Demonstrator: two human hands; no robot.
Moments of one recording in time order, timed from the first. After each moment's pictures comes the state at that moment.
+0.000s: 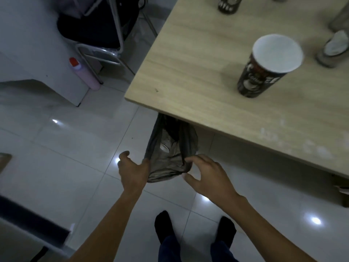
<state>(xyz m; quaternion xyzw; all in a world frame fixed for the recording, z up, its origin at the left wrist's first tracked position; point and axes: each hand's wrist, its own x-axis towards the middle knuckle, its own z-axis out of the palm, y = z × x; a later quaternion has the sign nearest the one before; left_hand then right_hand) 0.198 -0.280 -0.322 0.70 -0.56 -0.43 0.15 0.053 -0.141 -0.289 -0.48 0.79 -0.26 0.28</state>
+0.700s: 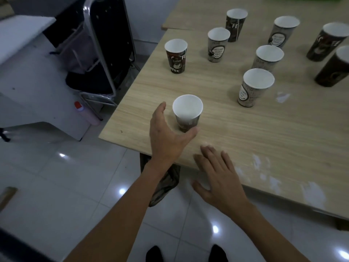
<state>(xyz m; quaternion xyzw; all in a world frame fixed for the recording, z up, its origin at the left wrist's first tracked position) -0.006 -0.219 -0.153 0.41 -0.75 -0.40 0.32 -0.059 -0.059 -0.204 -0.55 0.82 -0.16 0.02</state>
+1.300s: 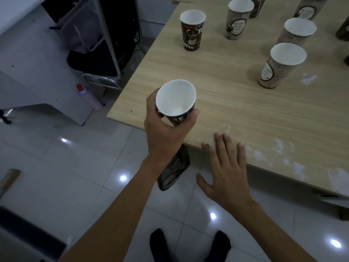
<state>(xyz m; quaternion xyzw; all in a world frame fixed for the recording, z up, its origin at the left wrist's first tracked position) 0.043 -0.221 -0.157 0.34 -0.70 -0.43 0.46 -0.020 -0.065 -0.227 -0.52 0.84 -0.10 -0.06</state>
